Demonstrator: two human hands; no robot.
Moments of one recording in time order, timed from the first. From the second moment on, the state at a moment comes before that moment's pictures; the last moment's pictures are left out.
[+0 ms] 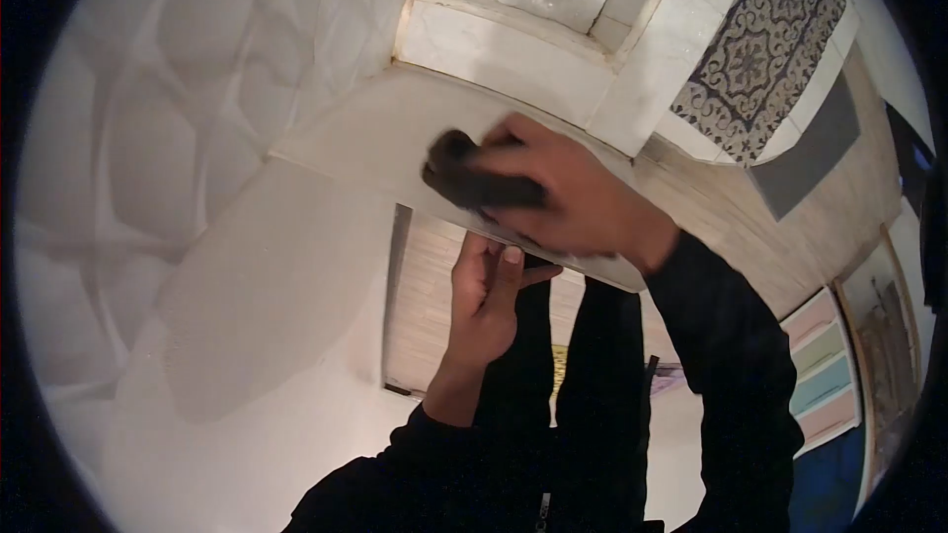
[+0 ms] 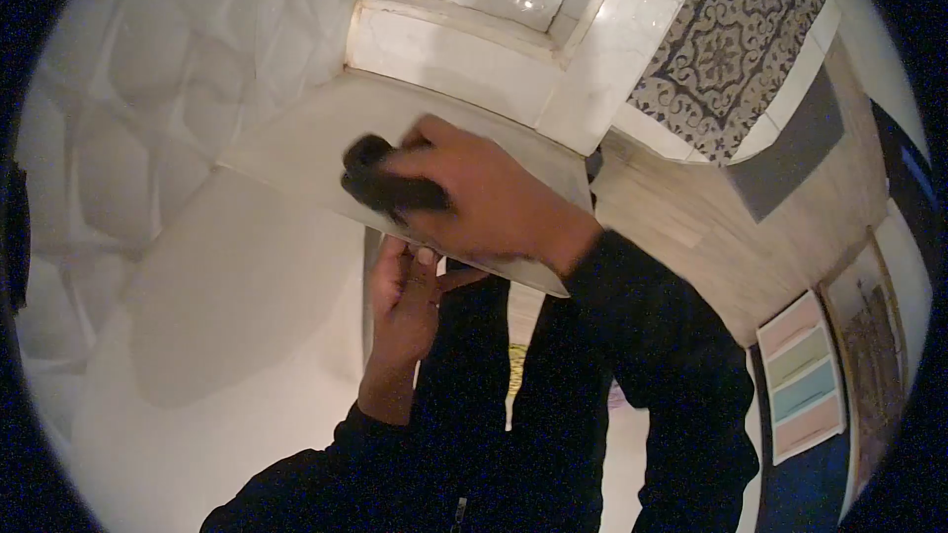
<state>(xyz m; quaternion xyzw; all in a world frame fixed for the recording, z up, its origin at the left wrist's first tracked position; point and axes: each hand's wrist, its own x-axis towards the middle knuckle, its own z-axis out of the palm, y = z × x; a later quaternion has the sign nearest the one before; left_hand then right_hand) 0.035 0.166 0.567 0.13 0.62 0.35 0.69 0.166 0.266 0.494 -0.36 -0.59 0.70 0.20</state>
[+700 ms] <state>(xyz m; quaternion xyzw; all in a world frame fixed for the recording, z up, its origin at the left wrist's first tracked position) 0.036 0.166 0.568 0.14 0.61 0.37 0.68 0.179 0.262 0.498 -0.32 -0.54 0.75 0.23</state>
